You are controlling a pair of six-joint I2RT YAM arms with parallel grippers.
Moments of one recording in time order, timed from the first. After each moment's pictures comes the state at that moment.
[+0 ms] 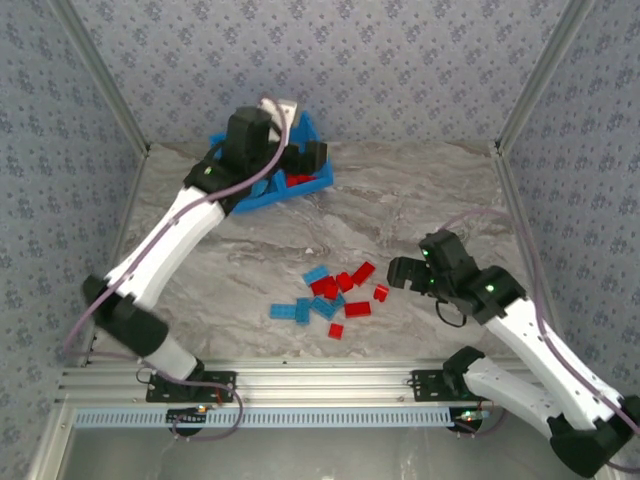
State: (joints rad) left arm -0.62 1.50 1.64 -0.50 0.02 -0.22; right arm 0.59 0.88 0.89 -1.02 0.11 0.71
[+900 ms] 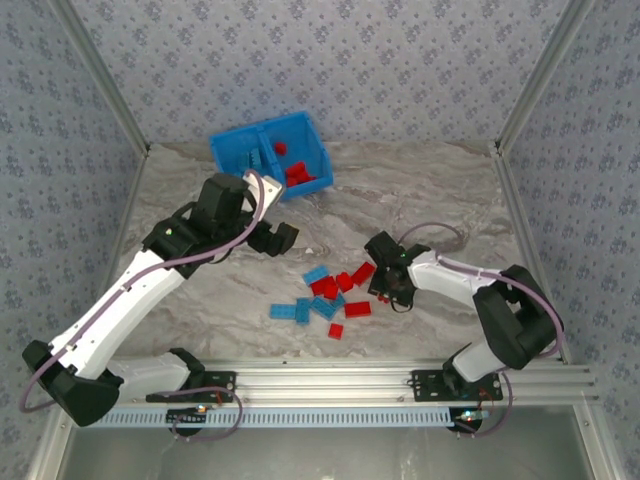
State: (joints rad) left arm -0.67 1.16 1.30 -0.79 -0.02 0.01; right arm 0.61 1.49 0.76 -0.64 0.09 0.96
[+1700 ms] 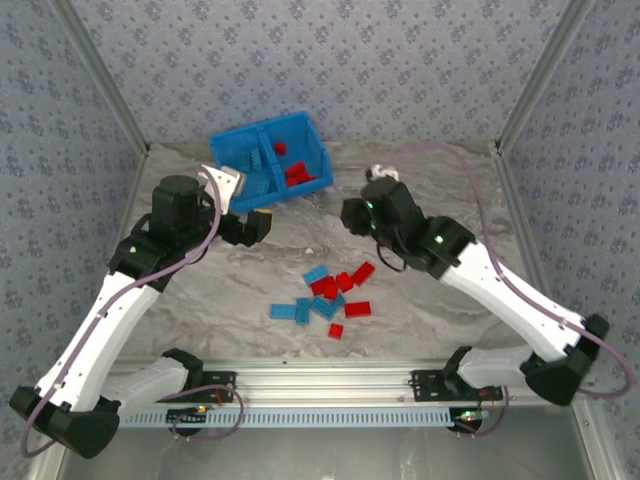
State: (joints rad) left arm -0.44 1.00 1.19 -0.65 0.18 -0.03; right arm 0.82 1.32 1.42 -0.68 0.31 0.61
